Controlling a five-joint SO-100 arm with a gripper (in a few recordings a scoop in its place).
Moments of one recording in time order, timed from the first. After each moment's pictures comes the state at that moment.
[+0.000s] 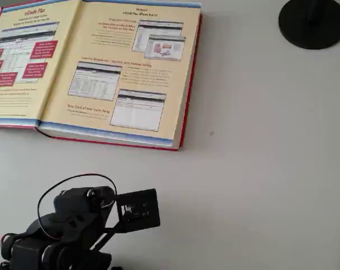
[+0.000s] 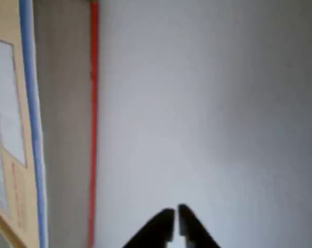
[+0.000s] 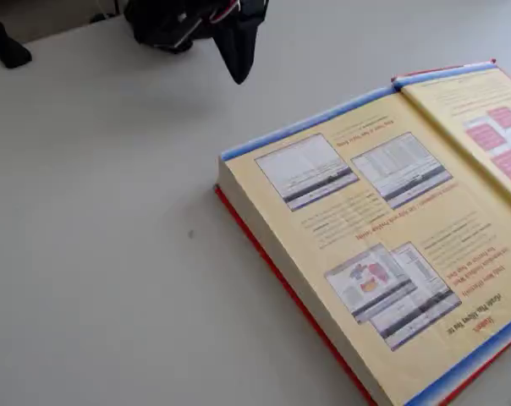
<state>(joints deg) 5.2 188.1 170.9 70.7 -5.7</state>
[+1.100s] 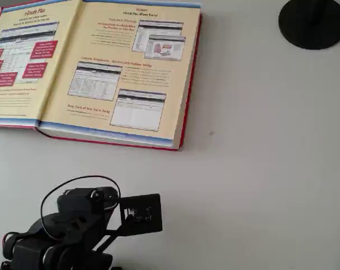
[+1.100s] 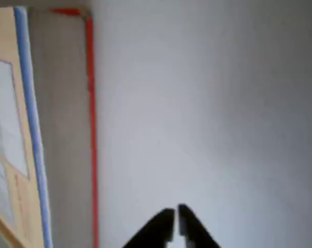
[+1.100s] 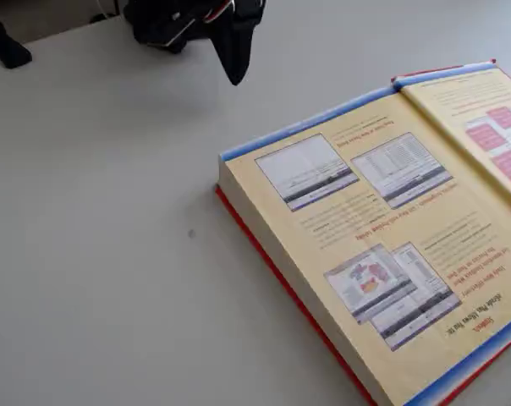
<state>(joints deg) 7.1 188.2 170.9 71.0 -4.6</state>
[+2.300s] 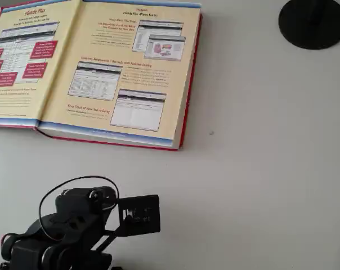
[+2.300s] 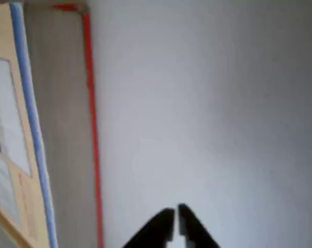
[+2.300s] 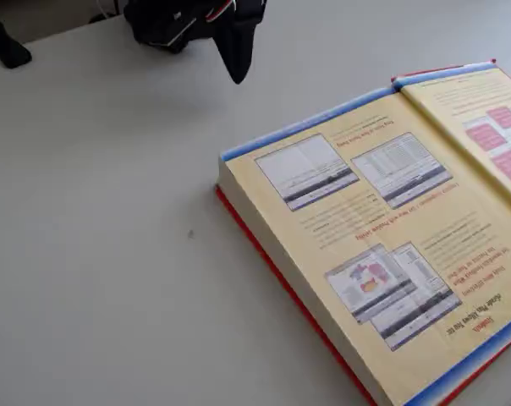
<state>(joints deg) 6.0 188.6 170.9 71.7 -1.5</state>
